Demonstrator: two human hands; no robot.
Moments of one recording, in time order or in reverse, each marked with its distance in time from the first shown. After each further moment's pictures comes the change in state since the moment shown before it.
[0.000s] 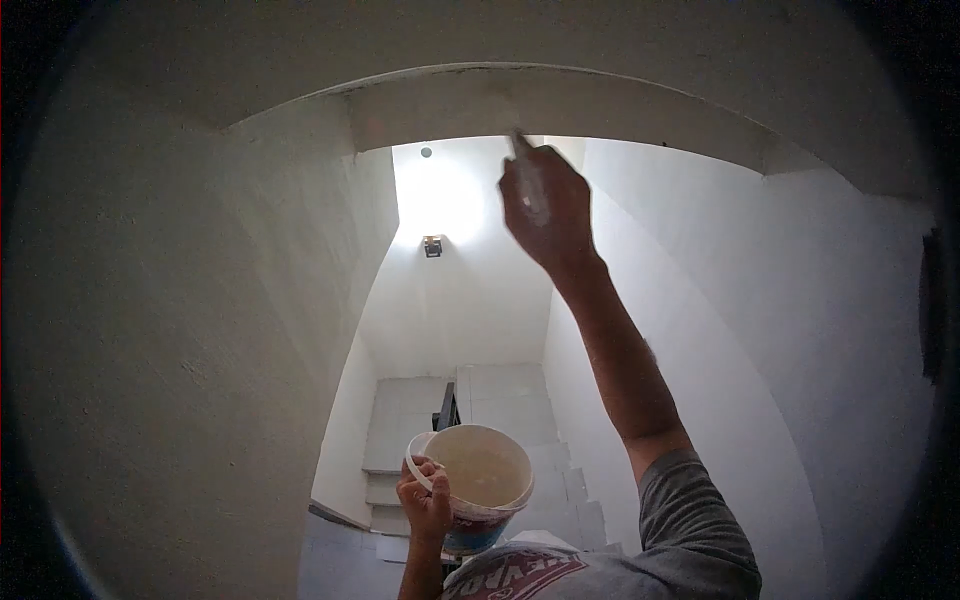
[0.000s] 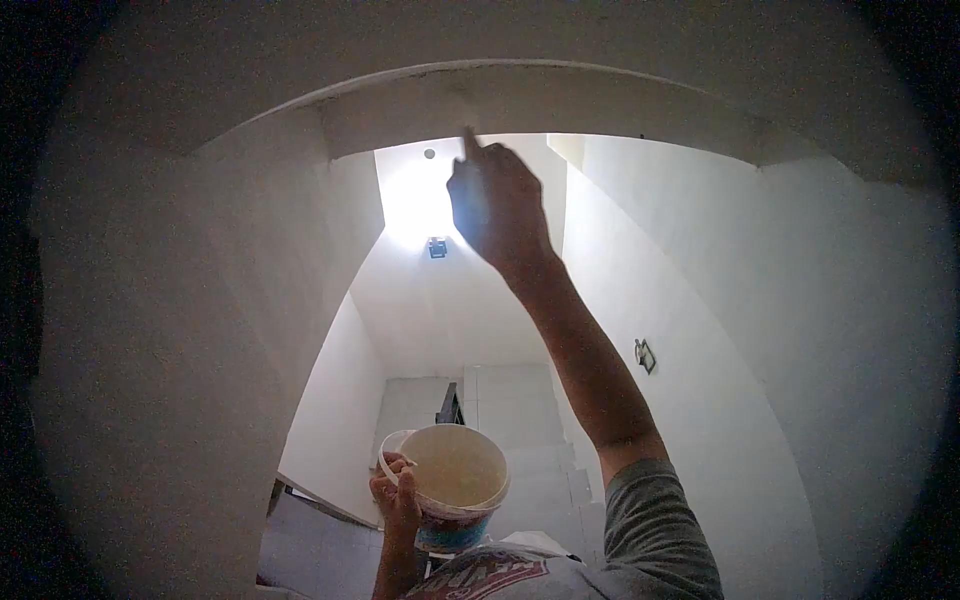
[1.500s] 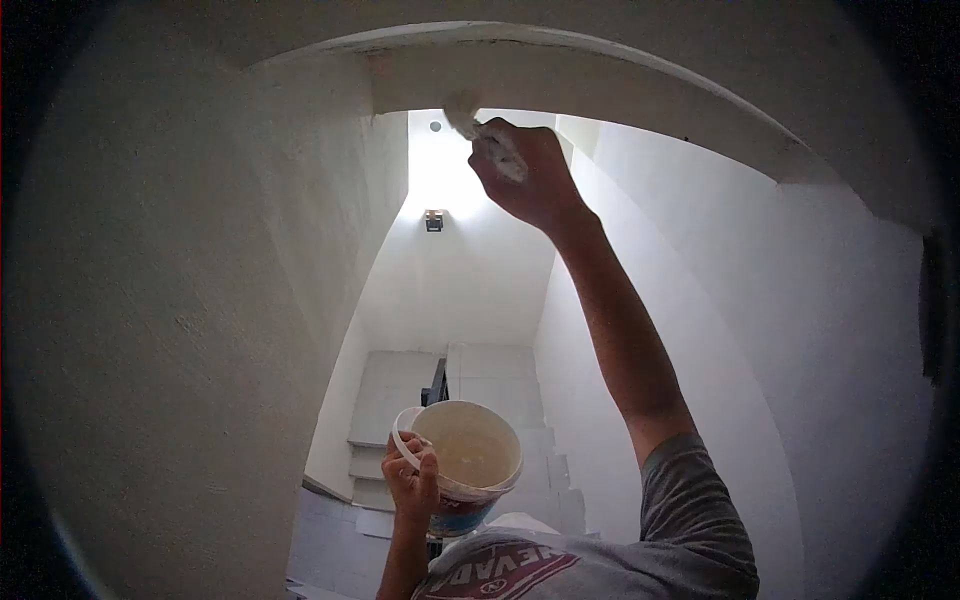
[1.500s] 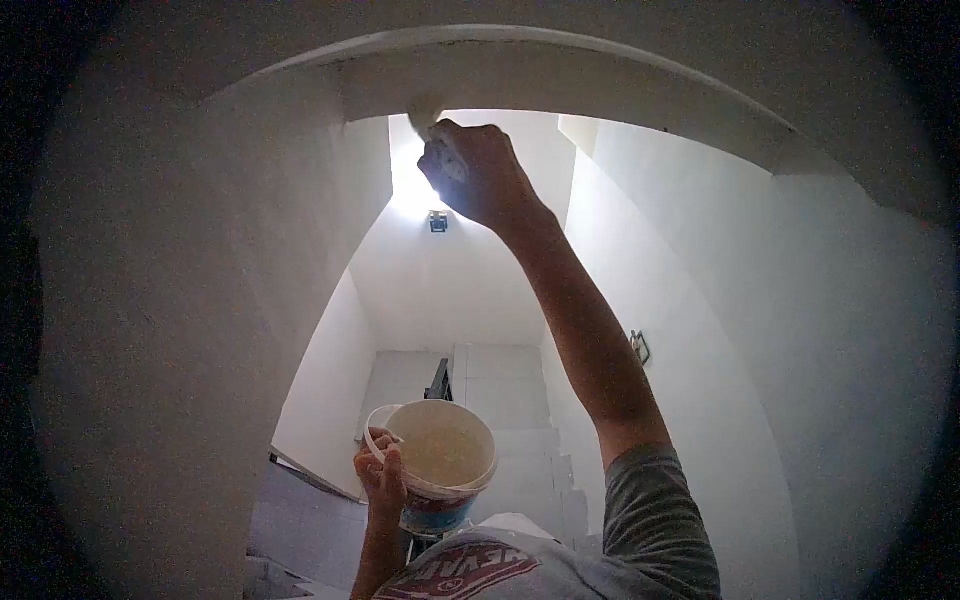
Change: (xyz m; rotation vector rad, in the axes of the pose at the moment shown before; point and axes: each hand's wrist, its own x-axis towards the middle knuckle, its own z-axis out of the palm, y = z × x) left_hand -0.001 0.010 0.002 -0.047 0.049 0.010; right_hand 0.013 0.002 0.024 0.344 -0.278 -0.030
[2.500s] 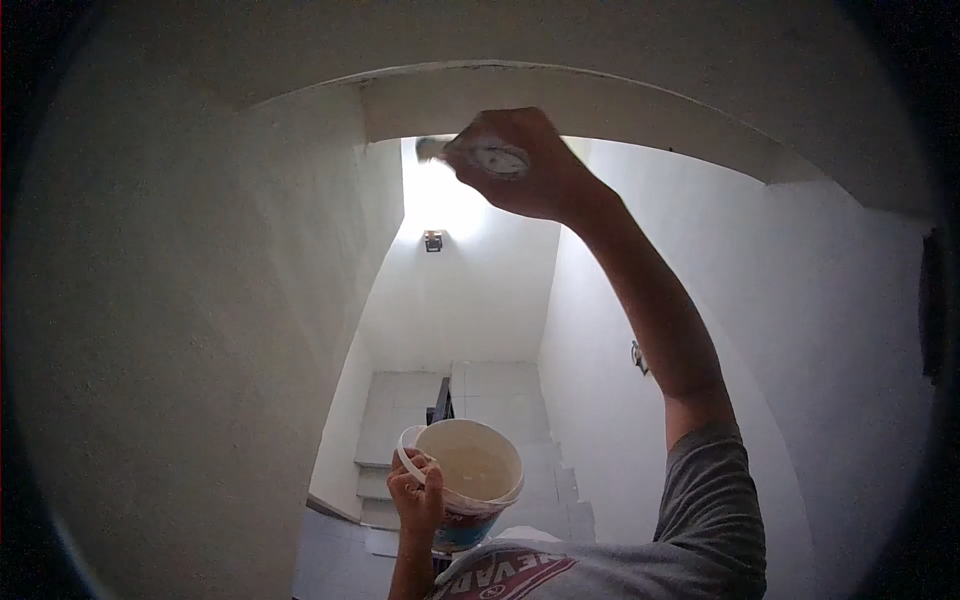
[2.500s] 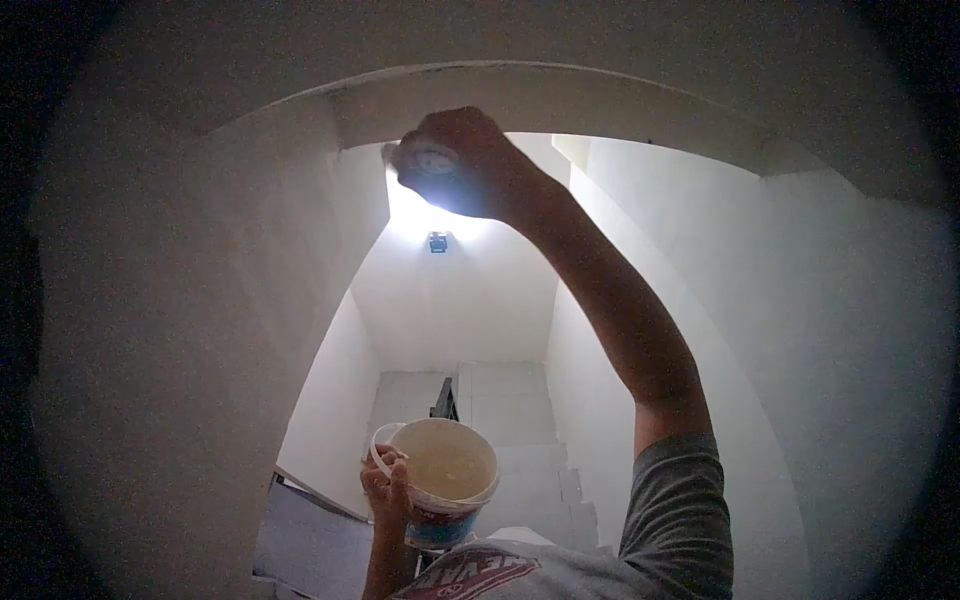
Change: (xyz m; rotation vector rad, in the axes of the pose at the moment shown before) left_hand 0.002 0.004 0.004 0.013 0.019 -0.012; right_hand 0.040 -0.029 -0.047 -0.191 -0.213 -0.155
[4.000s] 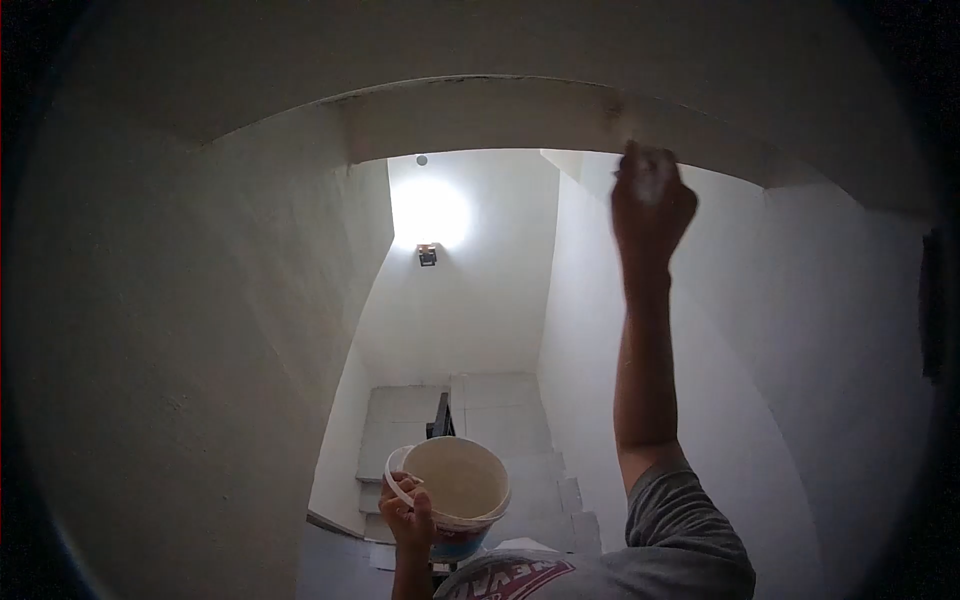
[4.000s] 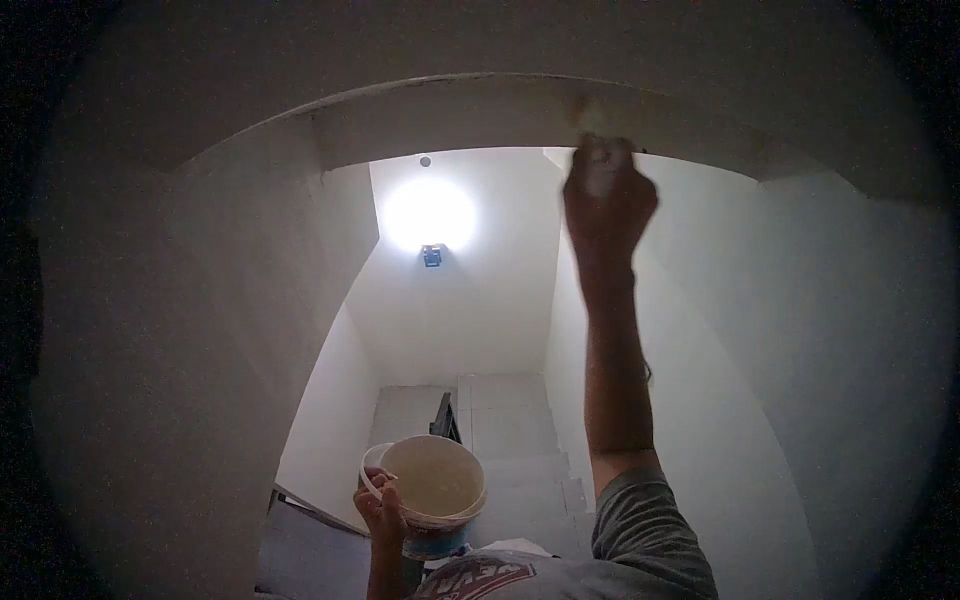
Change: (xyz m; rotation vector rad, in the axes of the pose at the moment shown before) left_hand -0.016 -0.035 0.008 -0.042 0.150 0.091; right_hand -0.092 0.056 -0.026 -0.414 0.724 0.670
